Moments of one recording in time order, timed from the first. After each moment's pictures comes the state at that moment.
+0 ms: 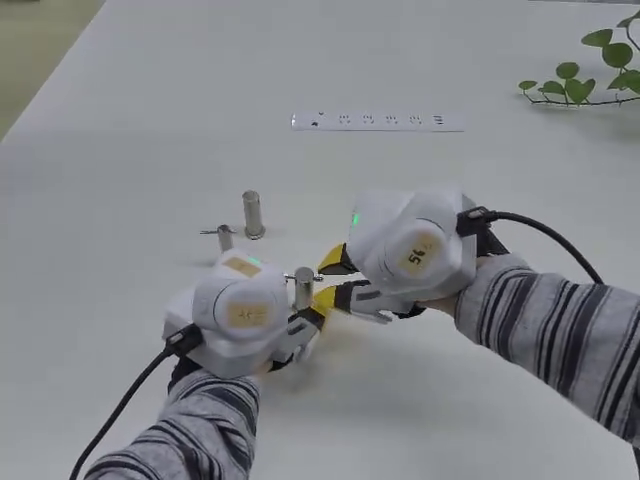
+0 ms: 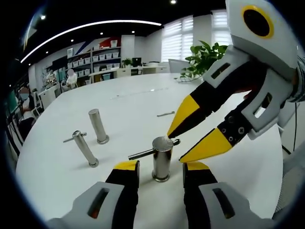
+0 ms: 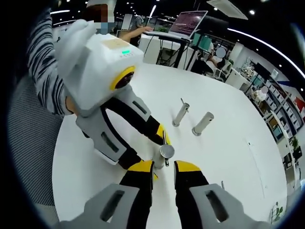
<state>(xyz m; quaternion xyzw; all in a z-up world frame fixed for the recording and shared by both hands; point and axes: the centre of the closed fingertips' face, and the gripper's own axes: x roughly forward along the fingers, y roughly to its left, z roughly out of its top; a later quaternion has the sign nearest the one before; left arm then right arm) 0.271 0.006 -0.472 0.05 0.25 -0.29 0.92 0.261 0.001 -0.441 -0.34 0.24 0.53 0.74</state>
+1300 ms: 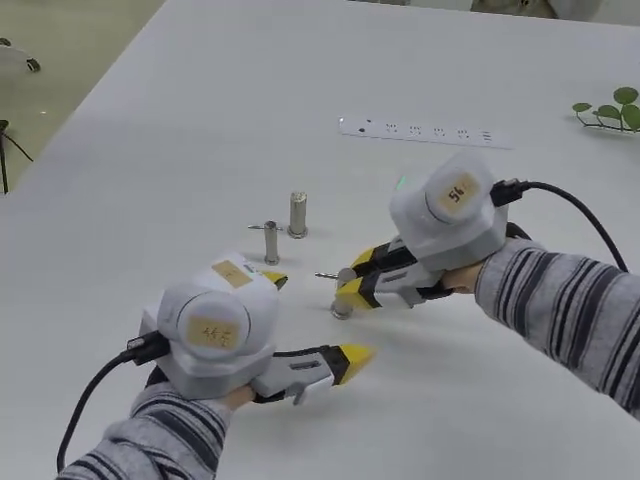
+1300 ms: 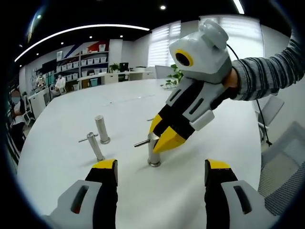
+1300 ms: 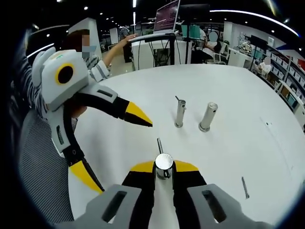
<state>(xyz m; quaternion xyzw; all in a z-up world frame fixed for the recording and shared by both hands) 0.232 0.028 -0.441 0.04 0.23 -0.35 0.91 0.267 0.017 -0.447 -0.23 0.32 0.55 0.74</state>
